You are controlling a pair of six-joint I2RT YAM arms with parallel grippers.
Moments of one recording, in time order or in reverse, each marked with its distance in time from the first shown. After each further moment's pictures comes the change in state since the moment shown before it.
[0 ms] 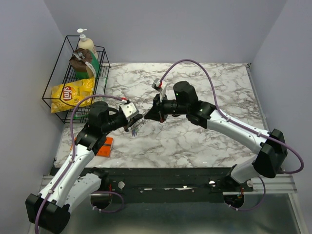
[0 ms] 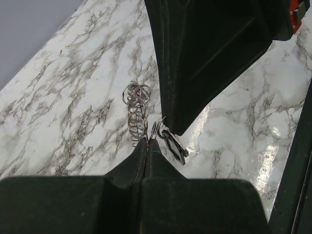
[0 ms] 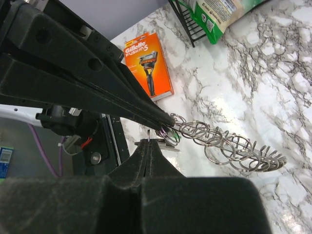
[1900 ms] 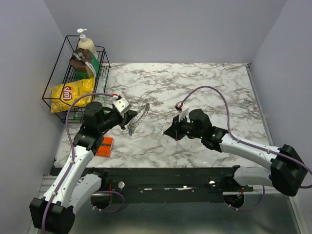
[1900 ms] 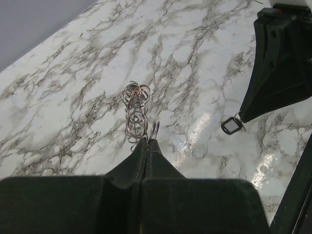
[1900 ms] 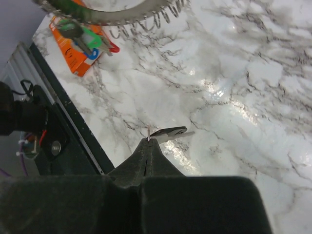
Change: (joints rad) left arm 0.112 -0.018 -0.042 0.061 -0.005 -0.125; right arm -0.019 -0.259 -0.588 0.232 0.294 0.209
